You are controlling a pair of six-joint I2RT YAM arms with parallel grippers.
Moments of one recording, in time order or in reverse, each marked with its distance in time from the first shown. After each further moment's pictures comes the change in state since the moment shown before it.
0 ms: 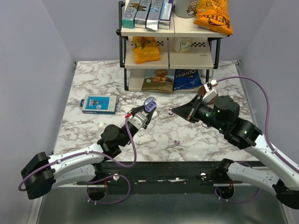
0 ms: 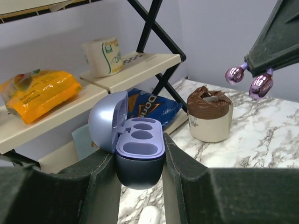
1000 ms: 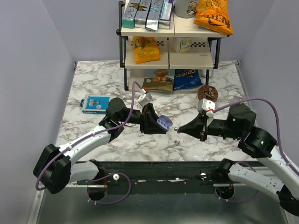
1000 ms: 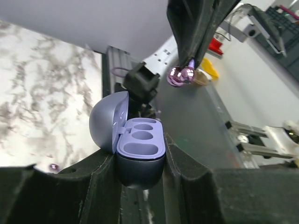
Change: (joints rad) left arm 0.332 0.218 0.256 -0.204 1.276 -0.939; right arm 0.001 -0.137 0.003 -0.136 -0.494 -1.005
